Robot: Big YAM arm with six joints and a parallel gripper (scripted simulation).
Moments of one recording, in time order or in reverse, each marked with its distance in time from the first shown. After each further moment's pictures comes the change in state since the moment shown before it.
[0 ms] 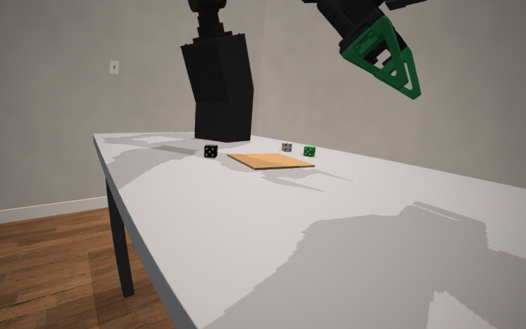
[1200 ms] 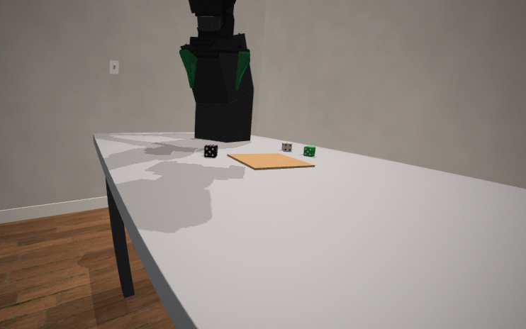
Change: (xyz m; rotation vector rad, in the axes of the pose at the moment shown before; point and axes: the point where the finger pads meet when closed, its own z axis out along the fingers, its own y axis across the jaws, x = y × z) arm 0.266 -0.067 -0.231 0.279 0.663 0.712
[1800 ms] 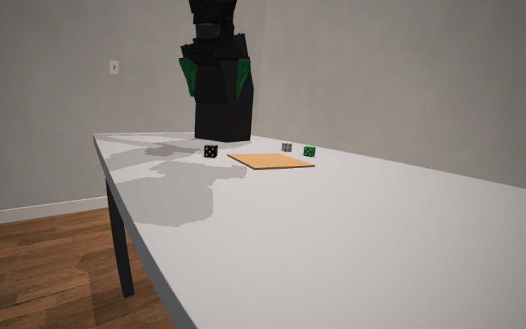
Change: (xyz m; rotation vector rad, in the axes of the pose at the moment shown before) arm -0.007 0.003 0.017 -0.010 -0.026 0.028
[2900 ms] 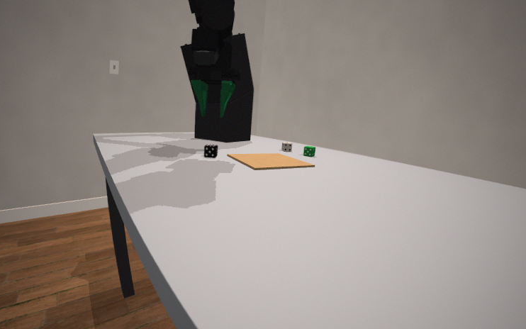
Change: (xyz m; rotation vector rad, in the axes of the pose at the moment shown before) arm 0.010 -0.004 0.042 0.012 0.023 -0.002
